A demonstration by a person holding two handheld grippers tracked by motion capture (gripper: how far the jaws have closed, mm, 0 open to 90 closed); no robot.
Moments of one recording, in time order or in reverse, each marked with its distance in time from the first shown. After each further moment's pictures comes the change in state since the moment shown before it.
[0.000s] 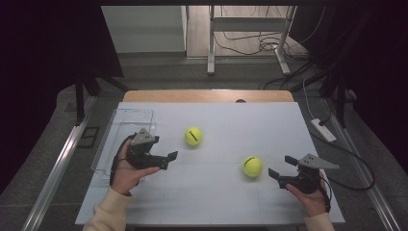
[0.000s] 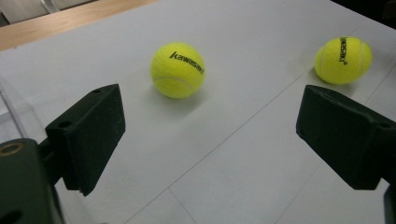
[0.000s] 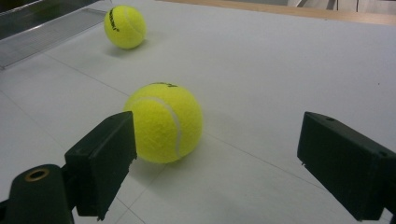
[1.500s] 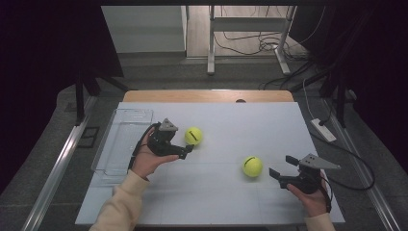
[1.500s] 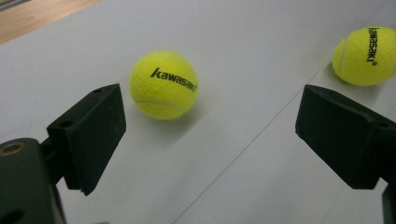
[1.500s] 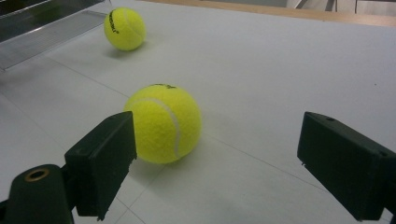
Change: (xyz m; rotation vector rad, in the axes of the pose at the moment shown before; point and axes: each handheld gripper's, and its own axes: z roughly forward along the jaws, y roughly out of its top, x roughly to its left) left arm -0.005 0.036 0.054 0.125 -0.003 0.043; right arm -0.001 0.000 -0.002 -0.008 0.001 0.004
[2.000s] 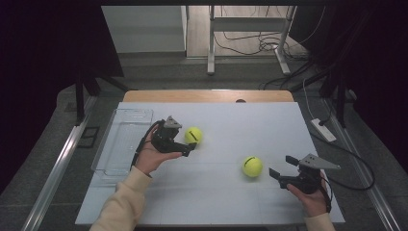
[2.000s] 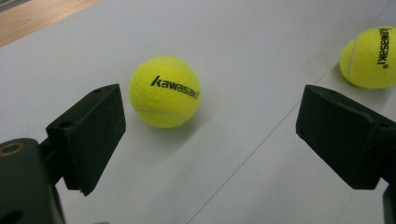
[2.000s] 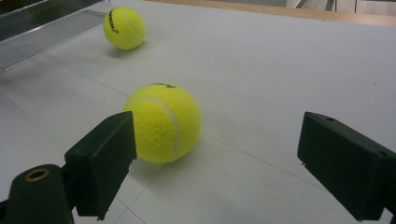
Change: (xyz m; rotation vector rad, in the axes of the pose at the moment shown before) left arm 0.001 0.010 0.010 0.022 0.009 0.013; right arm 0.000 0.000 0.000 0.002 -0.001 0.000
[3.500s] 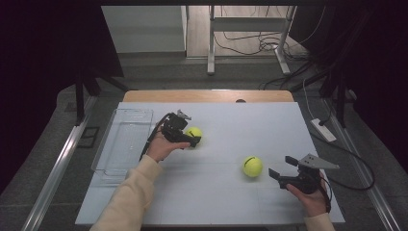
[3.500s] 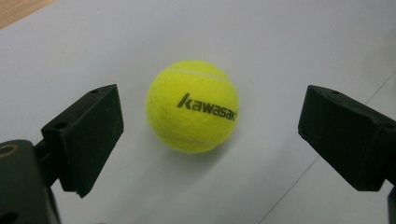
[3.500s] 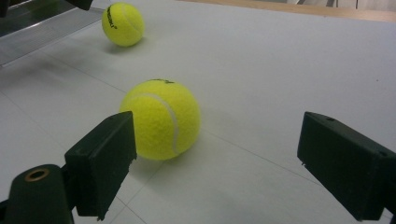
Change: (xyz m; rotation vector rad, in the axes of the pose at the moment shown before) left arm 0.018 0.022 0.049 0.114 0.047 -0.026; right arm -0.001 -0.002 0.002 0.012 0.000 -0.001
